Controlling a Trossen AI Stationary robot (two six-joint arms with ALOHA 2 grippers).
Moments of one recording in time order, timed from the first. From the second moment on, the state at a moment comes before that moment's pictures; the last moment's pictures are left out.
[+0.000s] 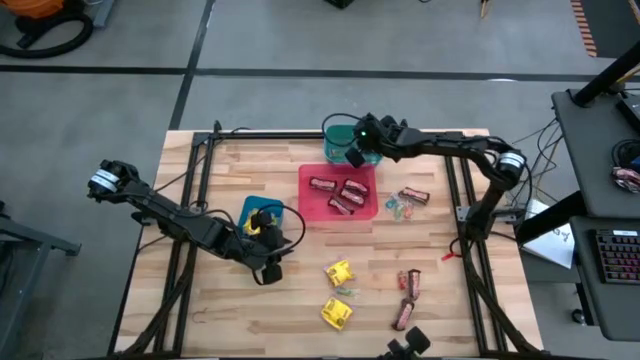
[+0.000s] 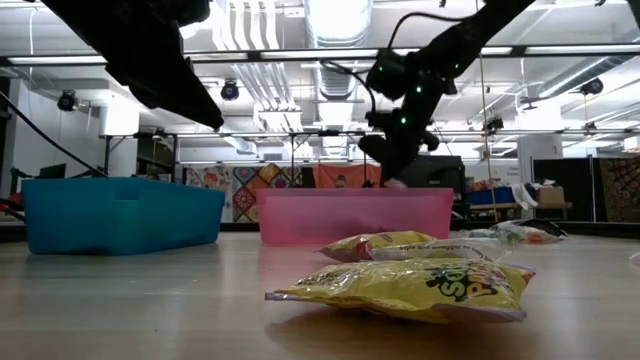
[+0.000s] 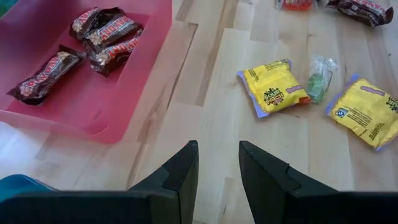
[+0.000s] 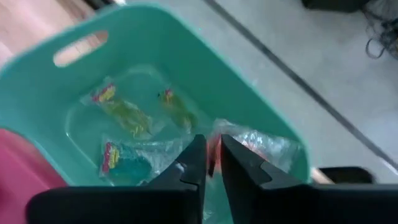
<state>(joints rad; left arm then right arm) -0.43 1.34 0.78 -0.24 -0.49 -0.48 -0.55 1.73 1.18 -0.31 0.38 0.08</state>
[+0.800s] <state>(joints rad) -0.43 1.34 0.78 -0.24 -0.53 -0.48 -0.44 1.48 1.23 -0.87 -0.03 0.31</state>
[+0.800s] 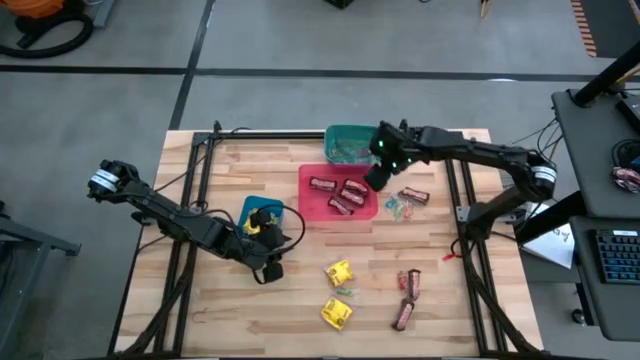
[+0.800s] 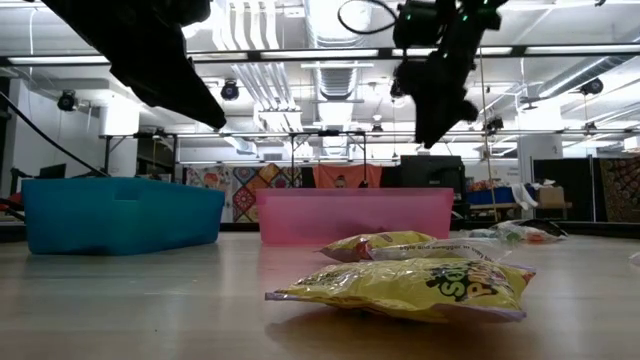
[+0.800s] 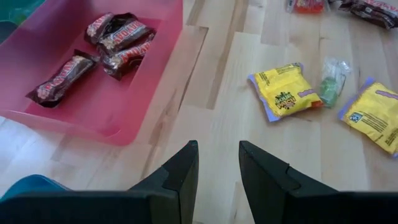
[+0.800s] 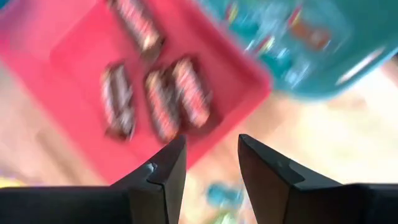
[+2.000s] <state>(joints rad) -0.43 1.34 0.78 -0.24 -0.57 -0.35 0.53 1.46 0.95 -0.91 -0.12 1.58</state>
